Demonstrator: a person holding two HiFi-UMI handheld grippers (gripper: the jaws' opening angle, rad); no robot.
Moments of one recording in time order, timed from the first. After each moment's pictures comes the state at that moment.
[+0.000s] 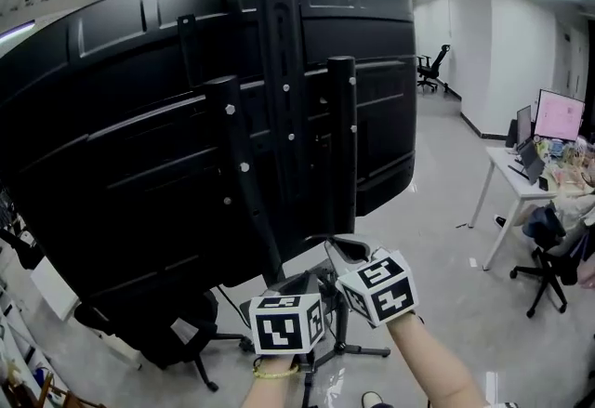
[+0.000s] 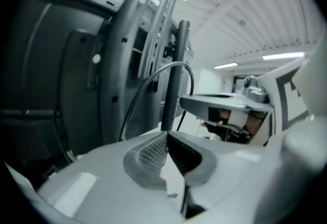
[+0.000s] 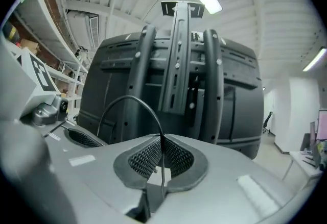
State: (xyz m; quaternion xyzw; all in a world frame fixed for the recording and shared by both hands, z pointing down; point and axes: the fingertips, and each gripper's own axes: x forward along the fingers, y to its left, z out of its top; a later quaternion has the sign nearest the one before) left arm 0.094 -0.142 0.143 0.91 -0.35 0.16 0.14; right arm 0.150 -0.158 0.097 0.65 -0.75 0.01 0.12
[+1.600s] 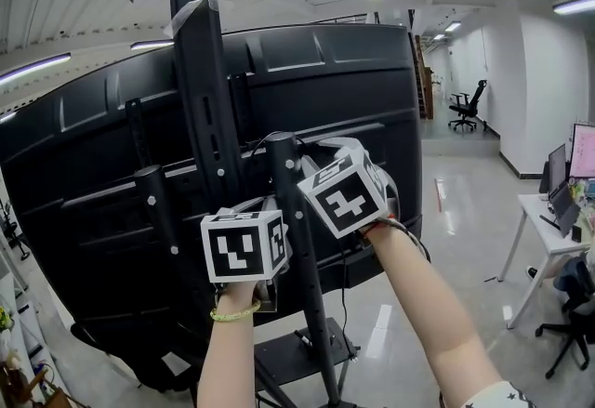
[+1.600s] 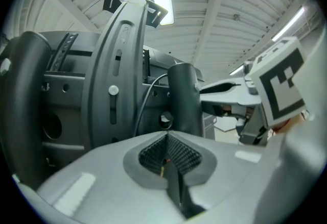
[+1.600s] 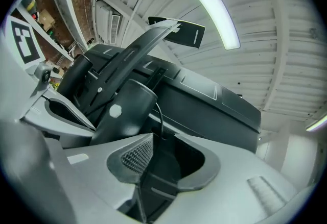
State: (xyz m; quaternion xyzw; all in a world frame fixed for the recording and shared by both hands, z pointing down) left arm 0.212 -0.259 -0.100 0.87 -0.50 0.07 -0.03; right arm 0.305 -0.274 -0.156 0.65 -0.72 -0.21 0.16
